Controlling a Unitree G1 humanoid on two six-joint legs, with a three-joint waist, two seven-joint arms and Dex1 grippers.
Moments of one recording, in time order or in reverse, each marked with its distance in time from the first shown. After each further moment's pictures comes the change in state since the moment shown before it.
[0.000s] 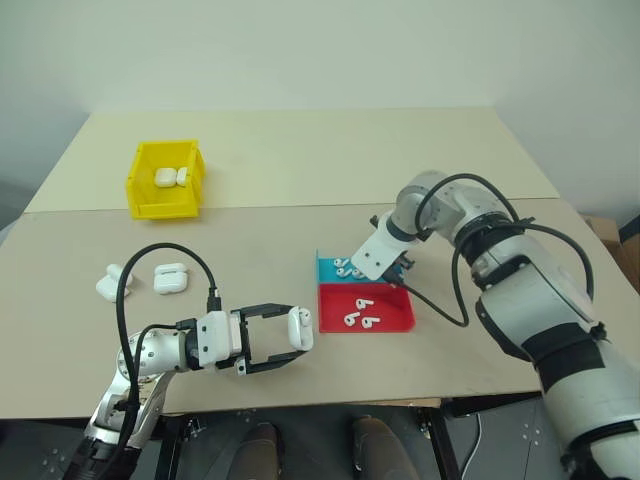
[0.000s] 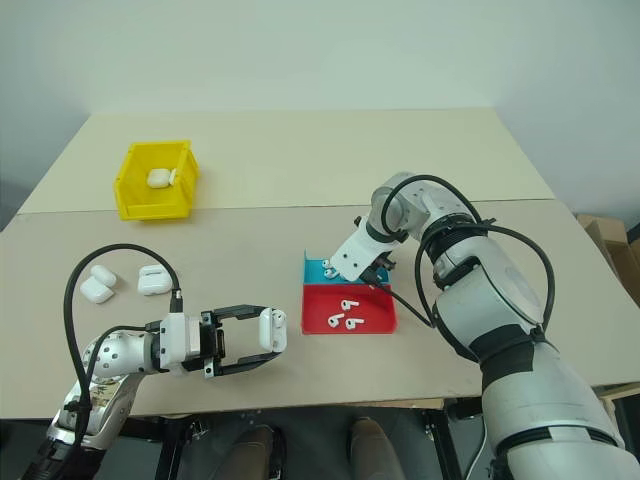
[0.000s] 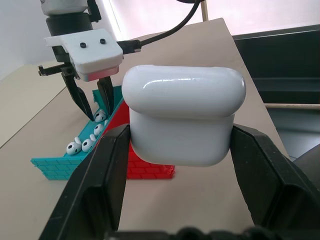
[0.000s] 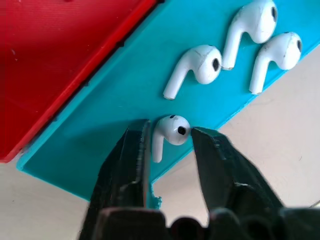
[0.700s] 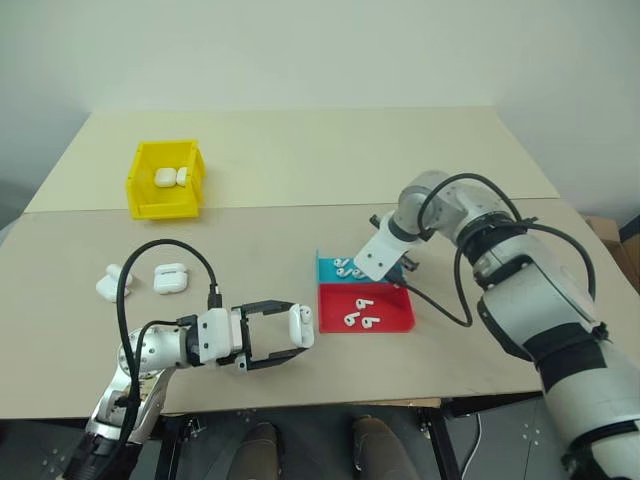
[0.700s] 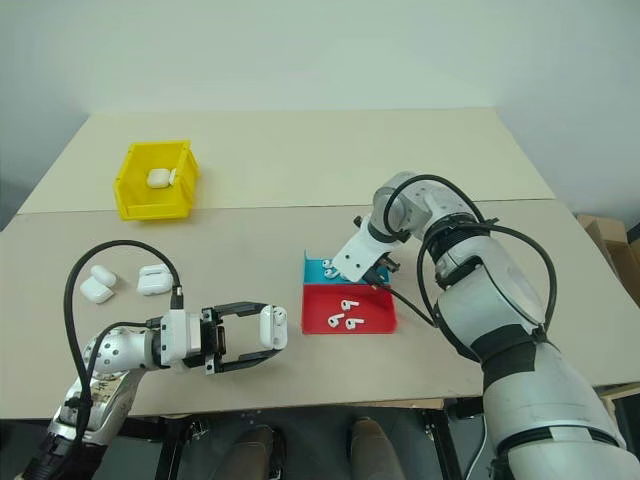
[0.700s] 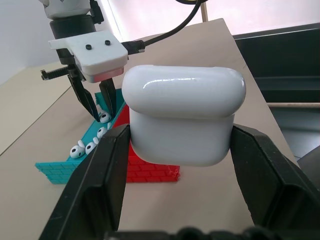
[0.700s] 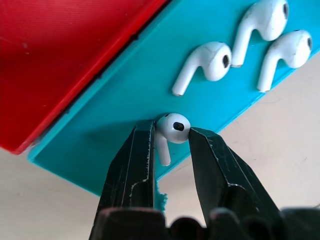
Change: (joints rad) left arm -0.026 0.001 -0.006 0.013 0.000 -0.005 -0.005; right arm 0.000 -0.007 -0.008 0.000 -0.008 -0.003 0.010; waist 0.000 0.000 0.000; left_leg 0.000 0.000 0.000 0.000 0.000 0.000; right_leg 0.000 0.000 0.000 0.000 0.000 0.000
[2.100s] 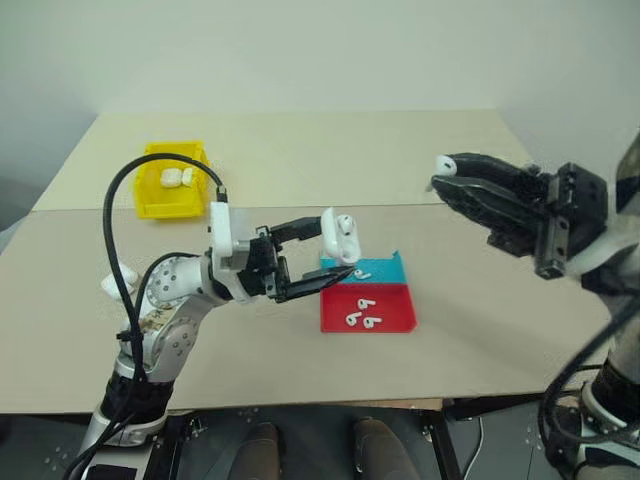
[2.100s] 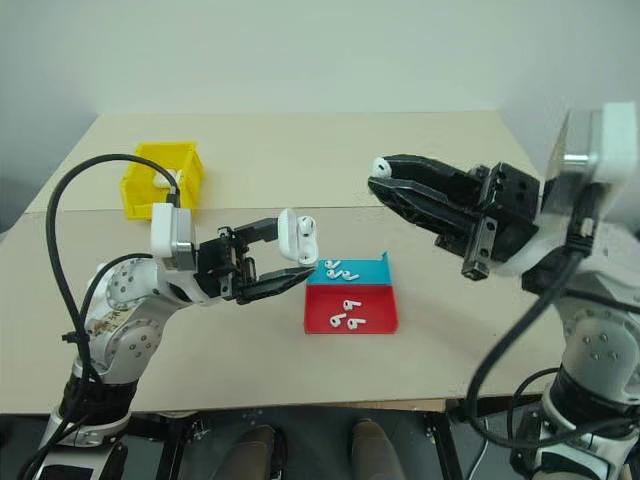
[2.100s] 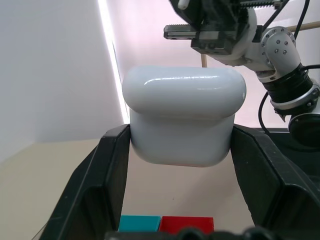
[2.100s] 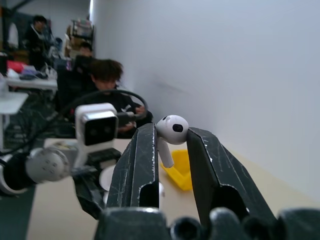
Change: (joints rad) left arm -0.361 -0.113 0.009 -0.154 -0.332 0.472 0.163; right arm 0.868 -0.147 -1.133 -1.816 1.727 1.460 -0.496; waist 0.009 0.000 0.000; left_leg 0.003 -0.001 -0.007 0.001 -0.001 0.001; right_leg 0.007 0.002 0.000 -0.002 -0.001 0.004
